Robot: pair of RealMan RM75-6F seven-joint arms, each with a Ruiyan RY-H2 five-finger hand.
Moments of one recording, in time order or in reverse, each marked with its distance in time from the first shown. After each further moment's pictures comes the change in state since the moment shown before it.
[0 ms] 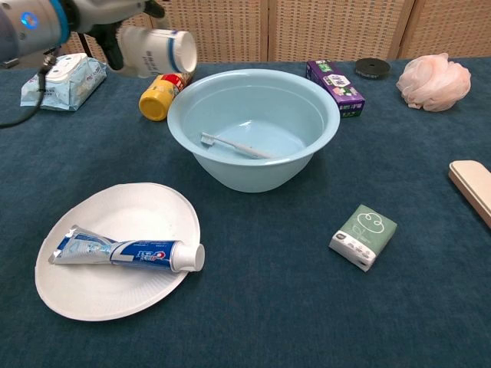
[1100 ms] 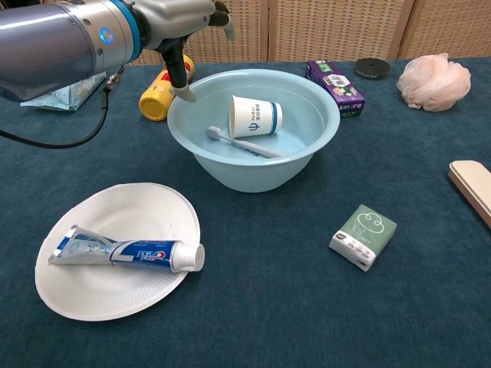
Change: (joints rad) left arm -0.097 -0.107 -0.017 -0.044 -0.101 0.048 0.020; right arm -0.009 0.018 0.005 0.021 -0.008 0.006 0.071
